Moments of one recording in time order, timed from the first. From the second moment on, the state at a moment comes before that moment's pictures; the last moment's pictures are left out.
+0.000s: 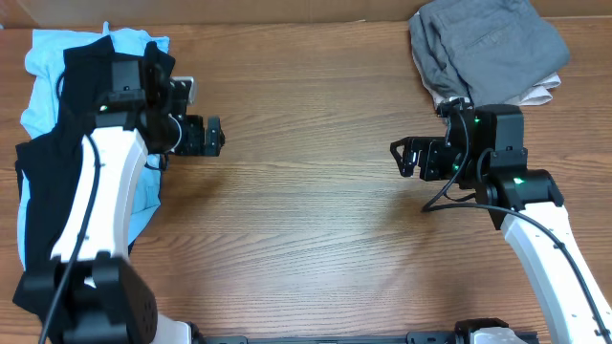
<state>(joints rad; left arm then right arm) 0.08 1.68 1.39 -0.94 0.26 0.09 0.08 1.29 0.98 -0.56 -0.38 0.15</state>
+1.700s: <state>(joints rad) 0.56 2.01 1.40 -0.64 0.02 0.26 0.08 1.29 0.98 -0.54 -0.40 0.15</state>
